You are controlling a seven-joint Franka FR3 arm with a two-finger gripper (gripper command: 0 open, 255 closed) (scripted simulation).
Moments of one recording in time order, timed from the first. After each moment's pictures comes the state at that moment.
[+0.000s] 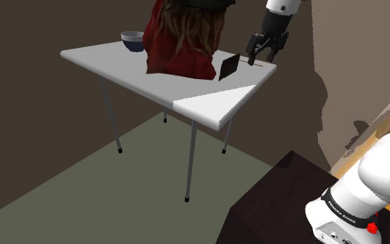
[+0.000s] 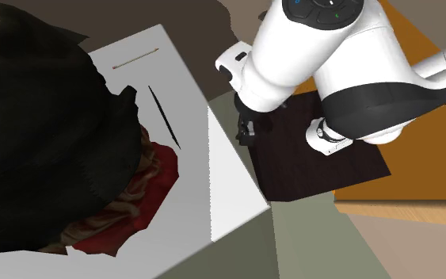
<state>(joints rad) -0.13 -0.46 0.12 -2.14 -0.03 1.82 0.21</state>
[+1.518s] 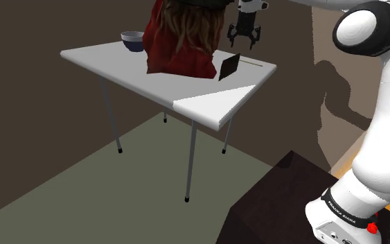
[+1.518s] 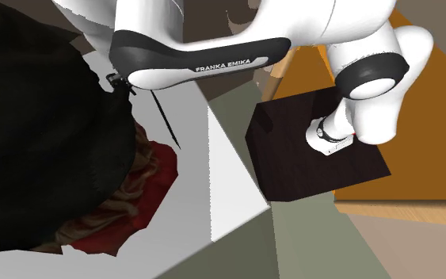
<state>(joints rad) -0.27 0.43 0.06 -1.12 -0.17 1.63 0.85</state>
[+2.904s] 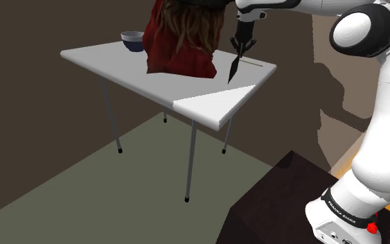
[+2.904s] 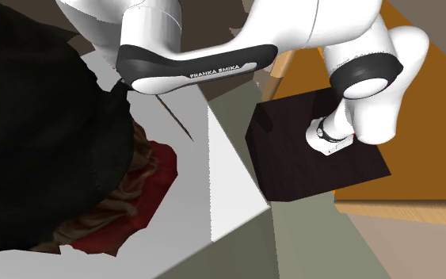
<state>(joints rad) -0.29 0.45 0.05 -1.18 -0.16 1.71 0.89</state>
